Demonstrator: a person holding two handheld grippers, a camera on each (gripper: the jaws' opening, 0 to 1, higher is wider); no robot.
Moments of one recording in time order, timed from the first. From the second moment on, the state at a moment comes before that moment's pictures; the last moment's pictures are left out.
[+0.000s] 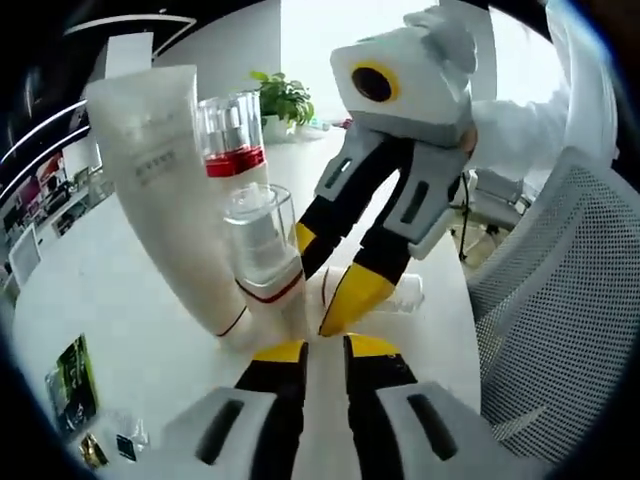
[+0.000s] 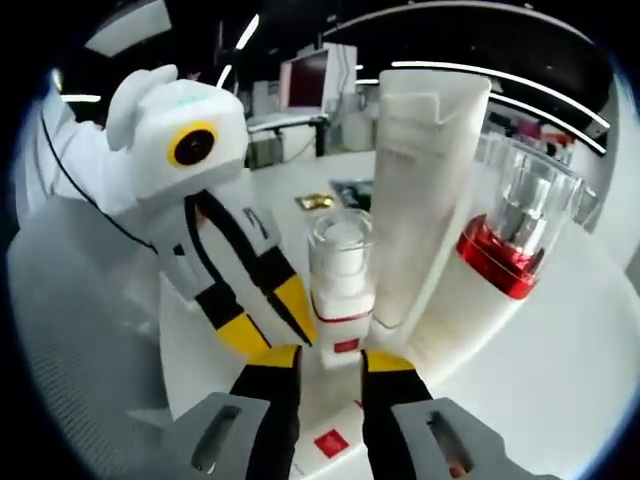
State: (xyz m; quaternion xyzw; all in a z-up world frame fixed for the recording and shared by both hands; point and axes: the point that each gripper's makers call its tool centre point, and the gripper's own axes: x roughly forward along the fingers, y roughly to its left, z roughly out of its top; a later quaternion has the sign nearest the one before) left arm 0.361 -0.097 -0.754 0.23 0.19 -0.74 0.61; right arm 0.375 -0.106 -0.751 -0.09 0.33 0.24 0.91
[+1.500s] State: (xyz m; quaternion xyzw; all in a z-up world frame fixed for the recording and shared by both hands) left arm 0.378 -0.098 -0.765 0.25 0.20 -0.71 0.63; right arm 0.372 -0.103 -0.761 -0.10 0.33 0.23 0.91
